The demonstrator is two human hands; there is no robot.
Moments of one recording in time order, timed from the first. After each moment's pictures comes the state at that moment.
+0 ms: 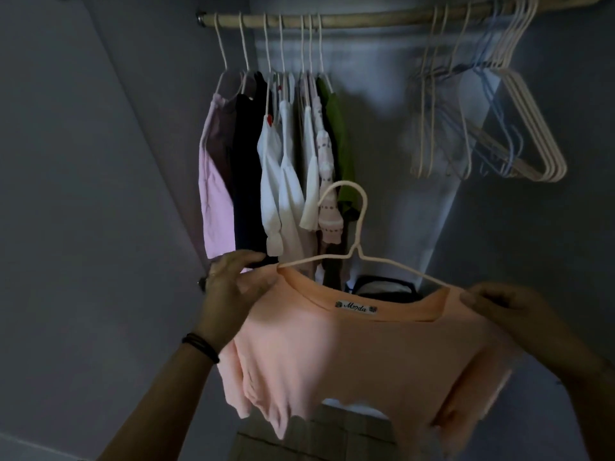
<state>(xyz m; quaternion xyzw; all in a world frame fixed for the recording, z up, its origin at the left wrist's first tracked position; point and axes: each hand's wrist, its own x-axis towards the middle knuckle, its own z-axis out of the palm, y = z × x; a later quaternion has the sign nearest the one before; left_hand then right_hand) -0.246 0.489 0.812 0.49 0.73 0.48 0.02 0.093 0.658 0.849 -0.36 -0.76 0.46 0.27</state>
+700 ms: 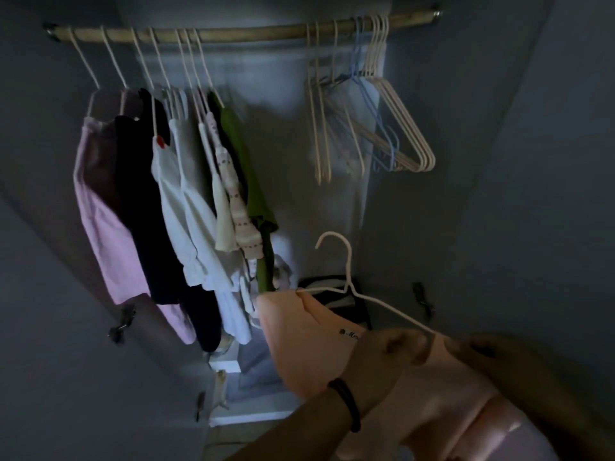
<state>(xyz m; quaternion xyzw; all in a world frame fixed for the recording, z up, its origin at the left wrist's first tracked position) 0.000 0.576 0.785 0.53 0.51 0.43 0.52 0.179 0.602 0.830 -0.57 -0.65 0.43 0.27</state>
